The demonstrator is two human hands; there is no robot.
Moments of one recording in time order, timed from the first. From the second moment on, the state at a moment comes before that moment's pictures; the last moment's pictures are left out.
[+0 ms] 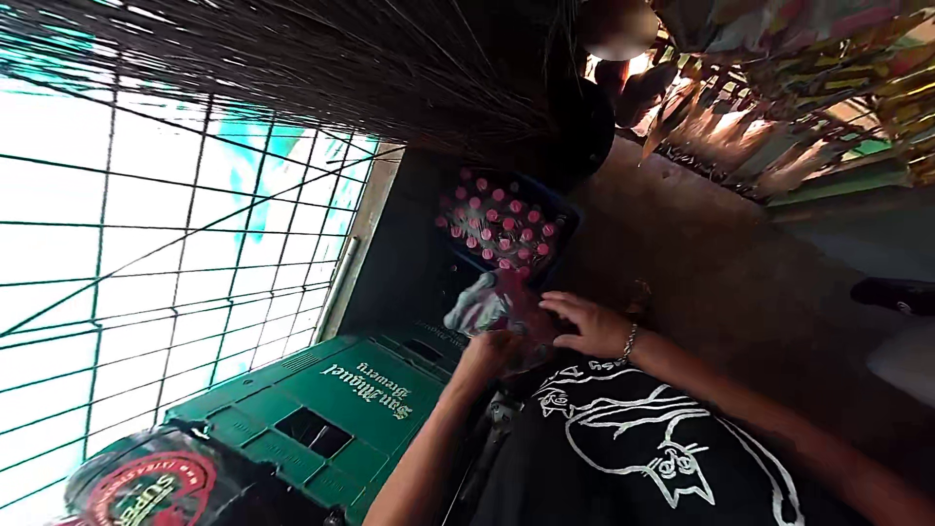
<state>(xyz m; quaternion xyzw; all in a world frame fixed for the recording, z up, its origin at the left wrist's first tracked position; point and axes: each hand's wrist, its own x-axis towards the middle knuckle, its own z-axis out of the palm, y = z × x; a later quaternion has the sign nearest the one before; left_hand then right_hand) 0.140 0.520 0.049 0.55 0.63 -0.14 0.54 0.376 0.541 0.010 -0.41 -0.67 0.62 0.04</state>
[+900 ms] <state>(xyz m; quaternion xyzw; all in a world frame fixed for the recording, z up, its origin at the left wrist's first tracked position) 0.215 0.599 -0.073 0.58 0.59 -0.04 0.56 0.487 0.453 -0.032 -0.53 -0.58 0.61 -0.08</state>
